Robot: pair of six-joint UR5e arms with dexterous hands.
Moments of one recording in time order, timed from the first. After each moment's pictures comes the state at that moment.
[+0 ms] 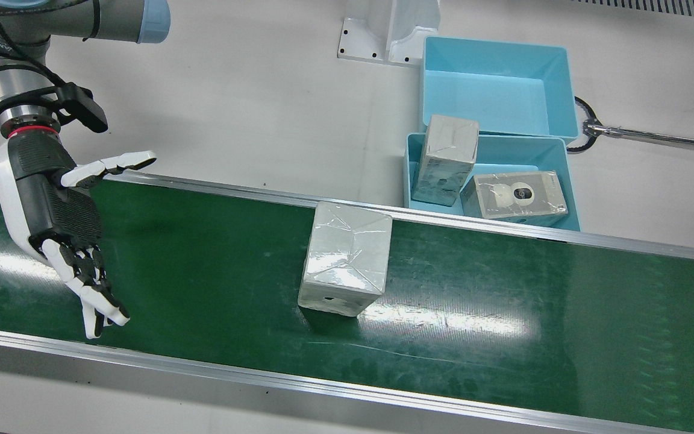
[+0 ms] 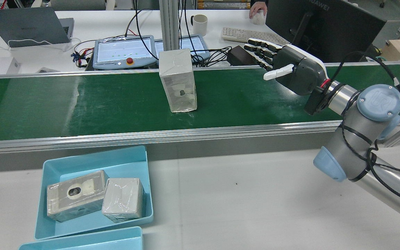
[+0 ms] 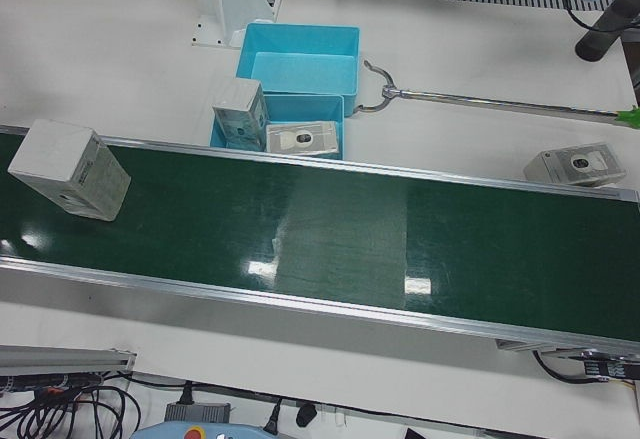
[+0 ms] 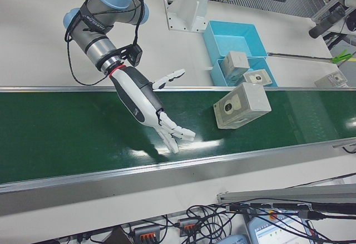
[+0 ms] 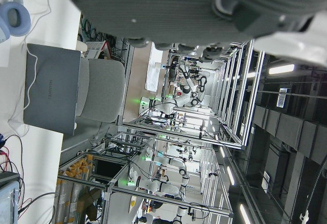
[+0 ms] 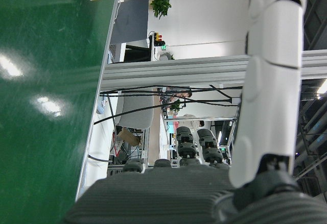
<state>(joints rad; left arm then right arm) -1.81 -1.79 -1.75 0.44 1.92 -0.15 1.00 -1.18 1.76 -3.36 -1.48 -0.07</state>
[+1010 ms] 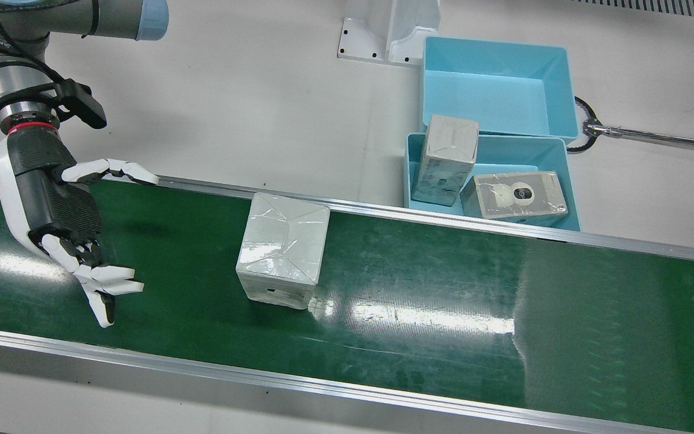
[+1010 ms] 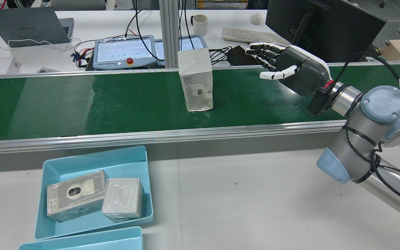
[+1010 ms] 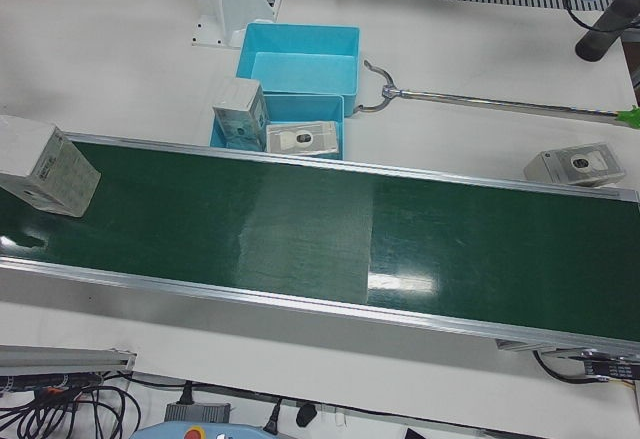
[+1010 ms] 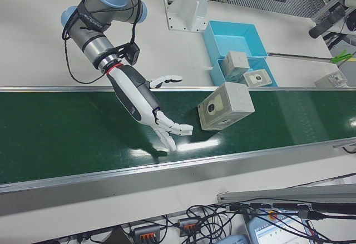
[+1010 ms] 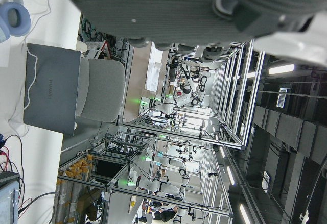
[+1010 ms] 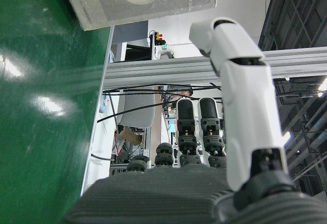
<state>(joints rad) -1.81 -1.79 -1.75 0.44 1.92 -0.15 1.00 -1.19 1.77 -3.37 -1.49 -0.07</state>
